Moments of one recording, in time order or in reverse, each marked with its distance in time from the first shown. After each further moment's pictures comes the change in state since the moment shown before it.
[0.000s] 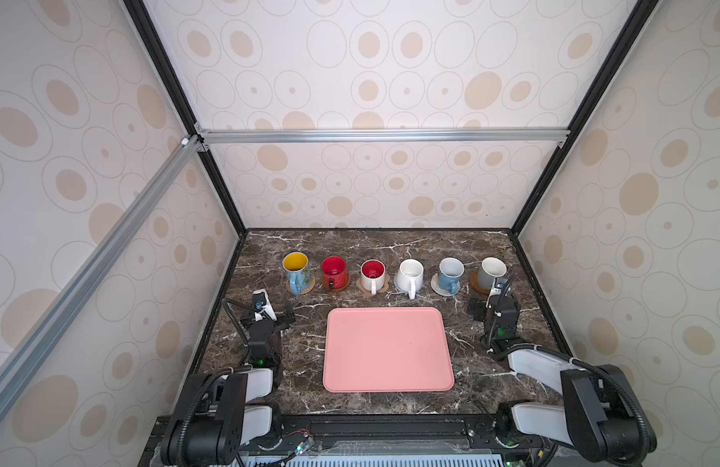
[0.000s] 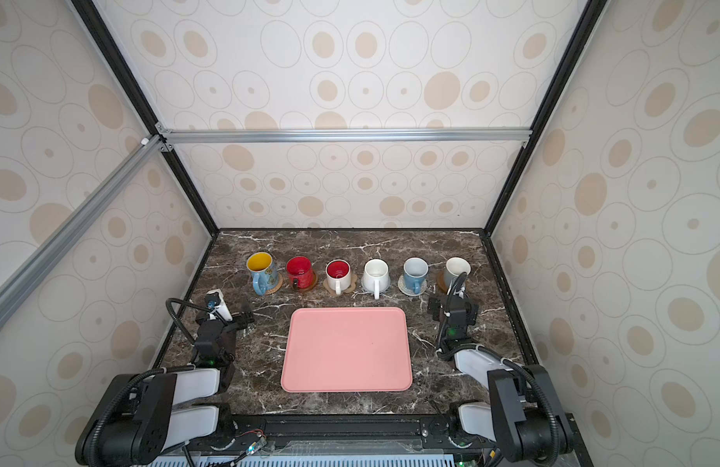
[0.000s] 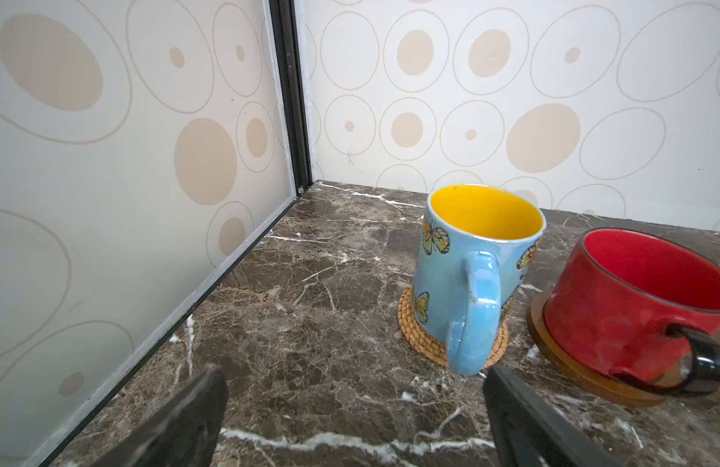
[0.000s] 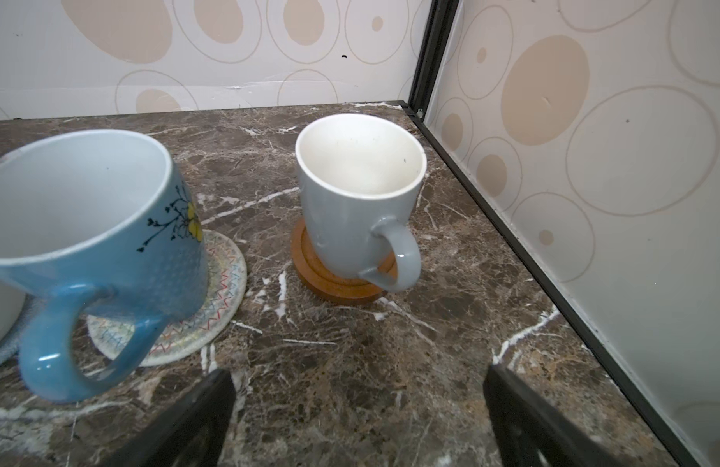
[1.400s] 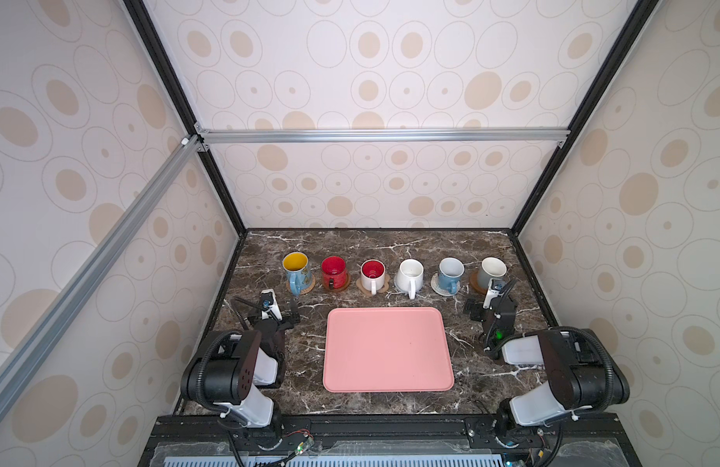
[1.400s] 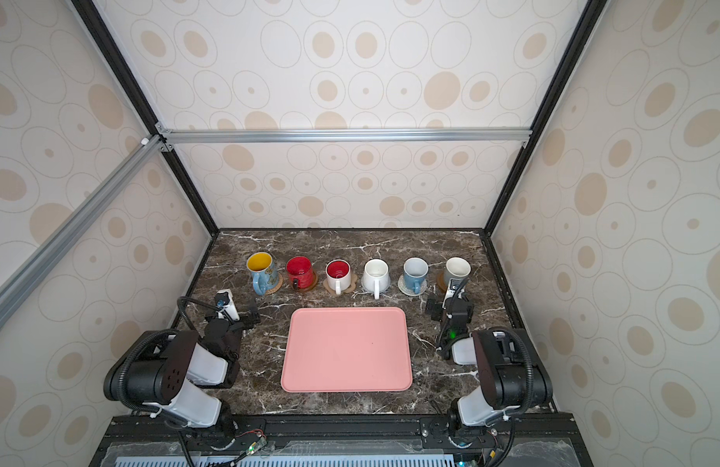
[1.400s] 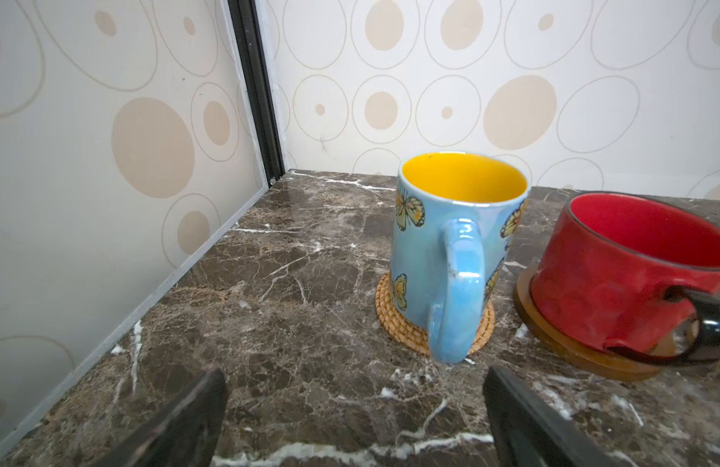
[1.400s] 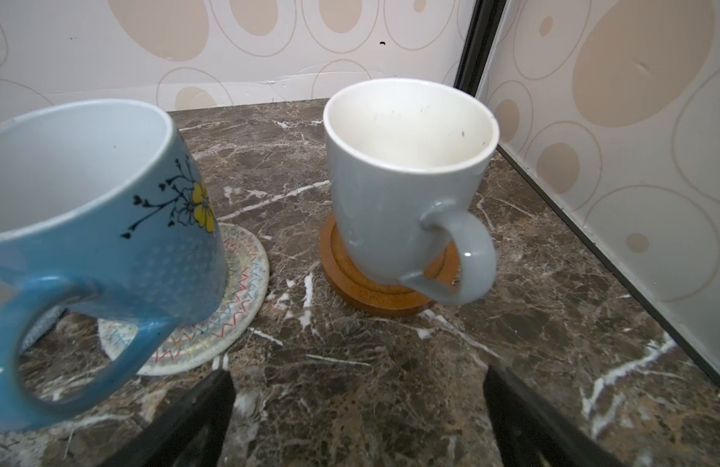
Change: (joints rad) left arm 0.000 0.302 0.024 0.277 0.085 0.025; right arm -0.077 0.253 -0.024 0.310 -0.192 -0.008
